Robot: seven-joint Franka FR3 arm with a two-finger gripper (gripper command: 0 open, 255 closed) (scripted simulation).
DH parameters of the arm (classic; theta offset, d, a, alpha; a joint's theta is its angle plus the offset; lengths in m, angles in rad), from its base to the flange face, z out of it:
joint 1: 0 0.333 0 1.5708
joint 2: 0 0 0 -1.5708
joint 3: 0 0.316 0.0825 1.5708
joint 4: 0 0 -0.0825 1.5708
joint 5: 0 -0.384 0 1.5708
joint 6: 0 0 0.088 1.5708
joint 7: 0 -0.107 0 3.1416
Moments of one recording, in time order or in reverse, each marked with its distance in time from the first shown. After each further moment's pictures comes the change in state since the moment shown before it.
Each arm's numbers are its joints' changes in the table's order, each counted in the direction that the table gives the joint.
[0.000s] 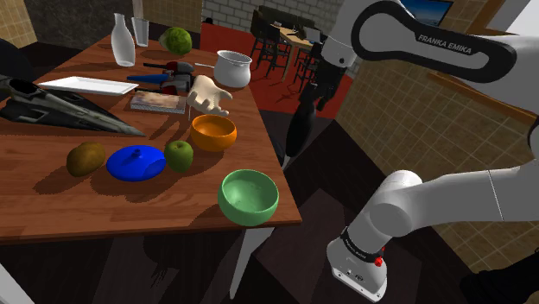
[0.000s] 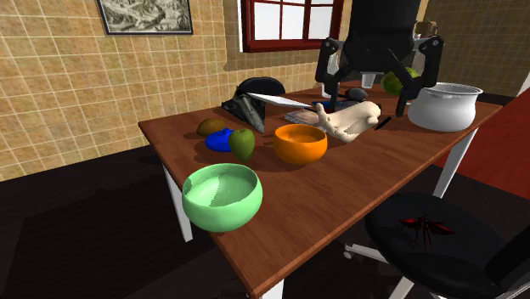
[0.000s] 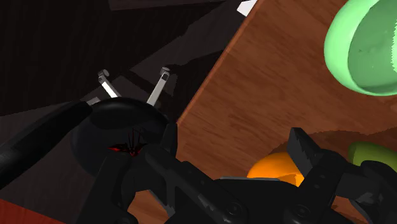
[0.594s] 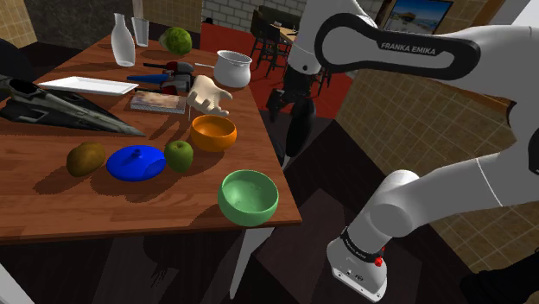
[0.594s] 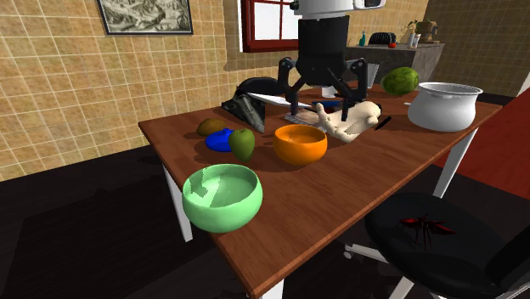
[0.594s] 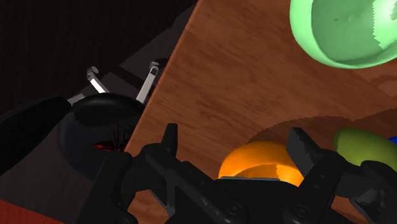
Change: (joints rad) arm 0.018 -0.170 0.140 0.040 -0.040 -0.131 -0.176
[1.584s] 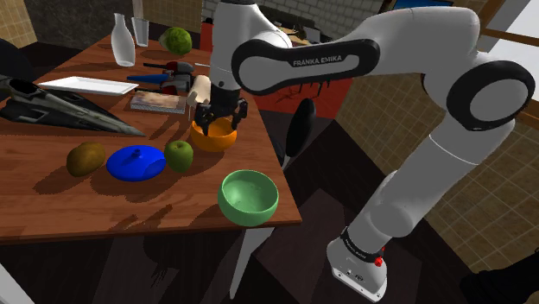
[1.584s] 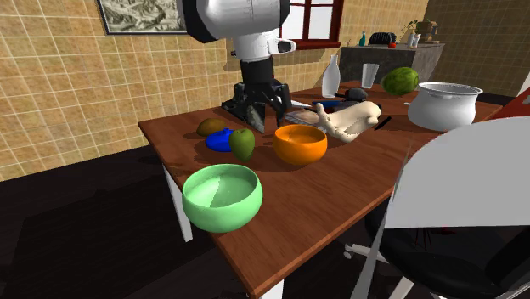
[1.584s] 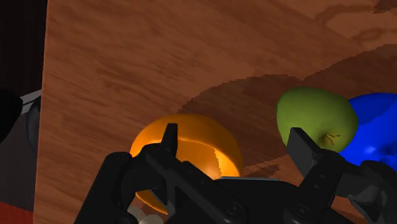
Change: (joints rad) arm 0.008 -0.516 0.253 0.307 0.145 -0.170 -0.423
